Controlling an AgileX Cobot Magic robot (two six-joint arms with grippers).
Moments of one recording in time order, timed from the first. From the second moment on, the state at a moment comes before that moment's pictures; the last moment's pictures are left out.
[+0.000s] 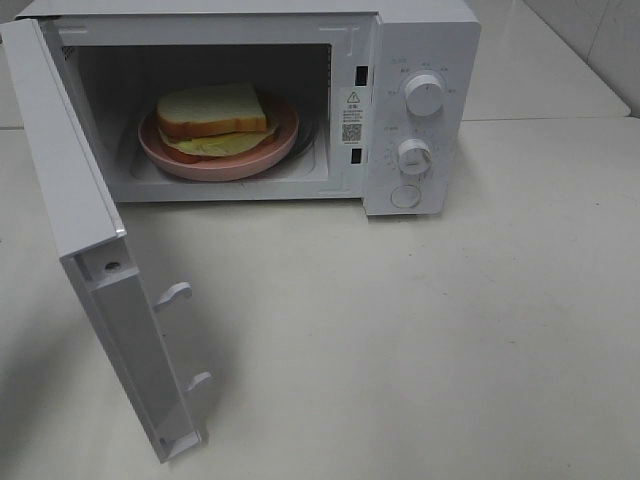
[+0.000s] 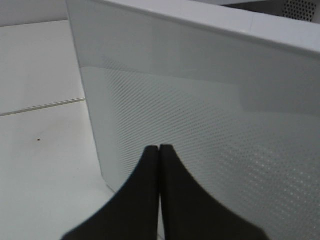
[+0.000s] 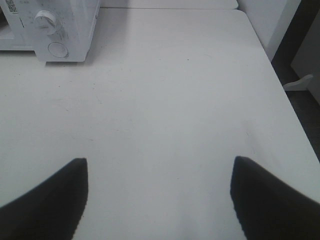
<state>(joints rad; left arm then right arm) -0.06 1.29 -0.23 0.39 -0.81 -0.22 0.04 0.00 -0.50 -0.09 1.04 0.04</state>
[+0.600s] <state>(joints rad) -0.30 1.44 -0.32 0.21 -0.84 -0.14 0.04 0.00 -0.50 -0.09 1.04 0.04</state>
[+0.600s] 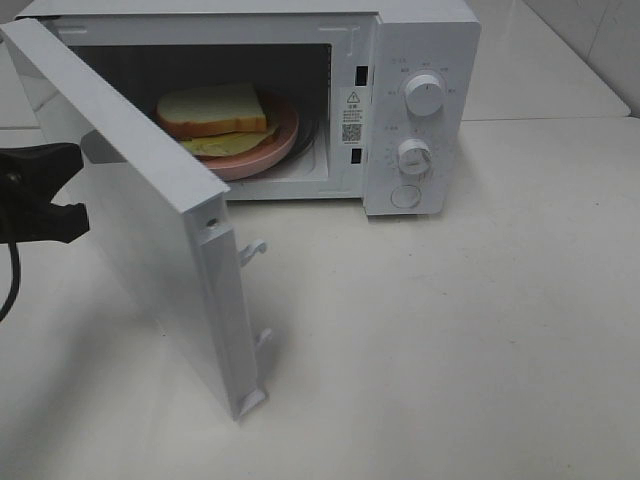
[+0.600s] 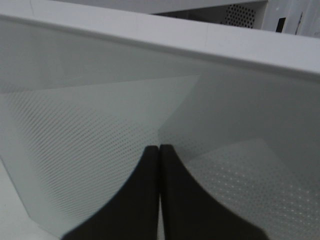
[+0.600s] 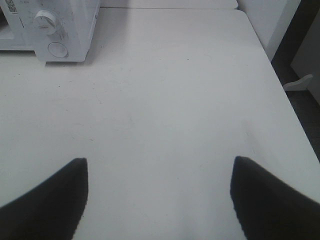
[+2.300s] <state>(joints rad) -0.71 1.97 -1.00 -0.45 -0.68 0.28 0.04 0.00 -0.50 -0.09 1.04 0.04</state>
